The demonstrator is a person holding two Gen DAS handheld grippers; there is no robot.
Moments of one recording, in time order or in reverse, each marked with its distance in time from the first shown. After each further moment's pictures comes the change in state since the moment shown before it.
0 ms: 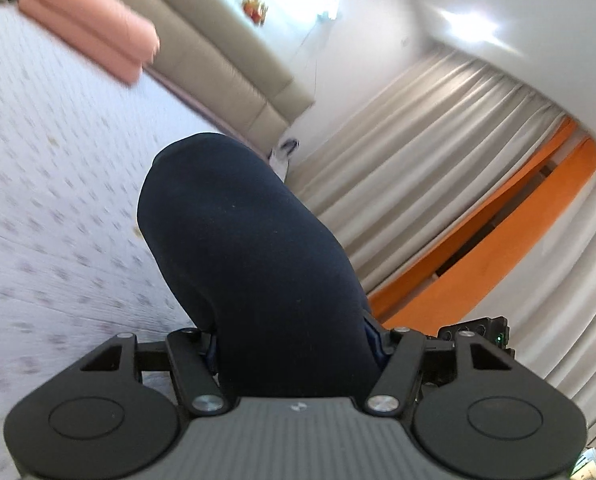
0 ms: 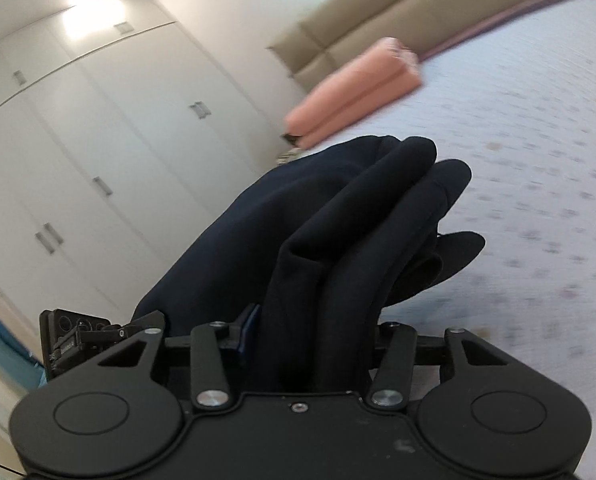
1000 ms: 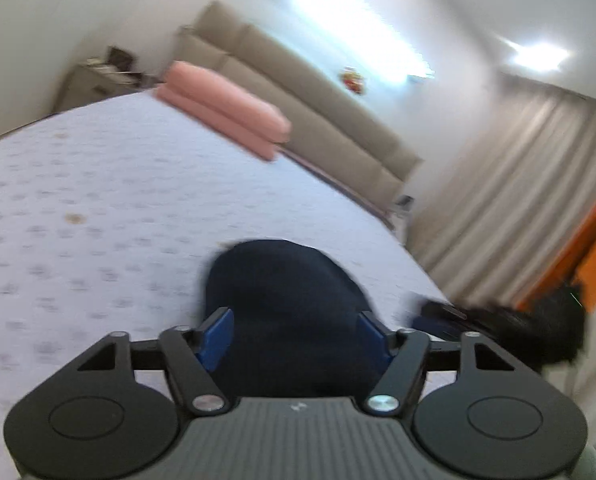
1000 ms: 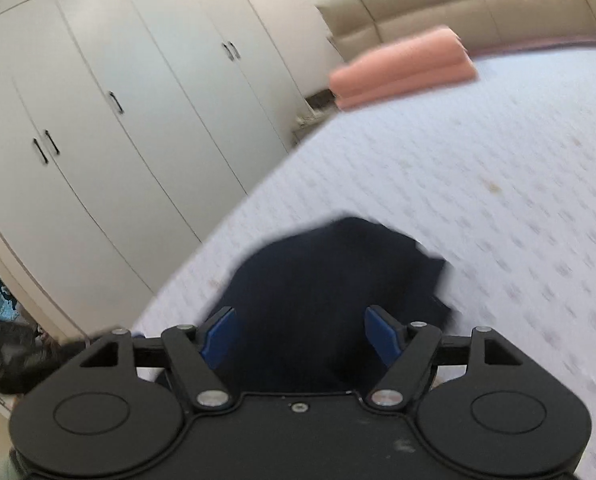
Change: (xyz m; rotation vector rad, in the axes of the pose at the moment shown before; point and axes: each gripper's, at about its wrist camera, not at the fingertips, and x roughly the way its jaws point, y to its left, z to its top) left arm -0.176 0.036 -0.064 0.062 -0.169 0.372; right arm 0.103 0.143 -0.084 -0.170 0.101 -0.104
